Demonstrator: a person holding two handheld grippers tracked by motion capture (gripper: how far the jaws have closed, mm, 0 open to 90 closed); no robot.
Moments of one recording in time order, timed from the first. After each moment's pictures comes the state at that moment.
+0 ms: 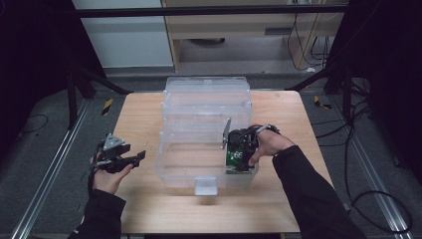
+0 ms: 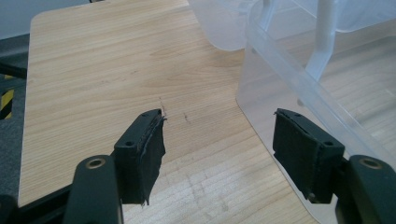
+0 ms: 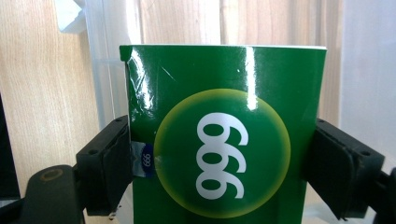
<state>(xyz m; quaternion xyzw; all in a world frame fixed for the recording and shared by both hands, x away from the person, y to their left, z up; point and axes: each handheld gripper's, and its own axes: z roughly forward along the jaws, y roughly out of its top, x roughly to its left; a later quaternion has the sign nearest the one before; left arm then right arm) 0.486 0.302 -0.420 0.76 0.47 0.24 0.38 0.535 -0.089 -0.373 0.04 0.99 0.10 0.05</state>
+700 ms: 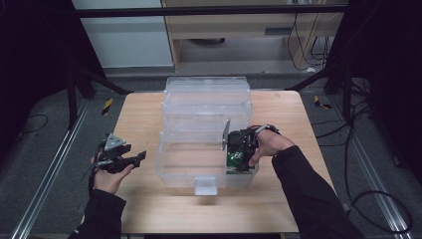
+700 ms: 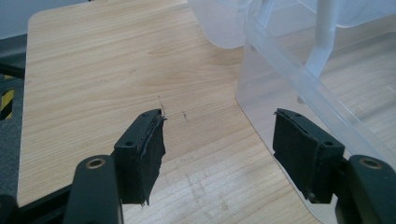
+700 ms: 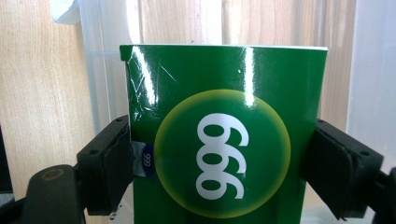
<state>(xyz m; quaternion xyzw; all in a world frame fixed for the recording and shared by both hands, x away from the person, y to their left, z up) 0.486 0.301 -0.422 0.76 0.47 0.24 0.38 0.534 -0.088 -0.375 0.03 0.99 0.08 0.05</state>
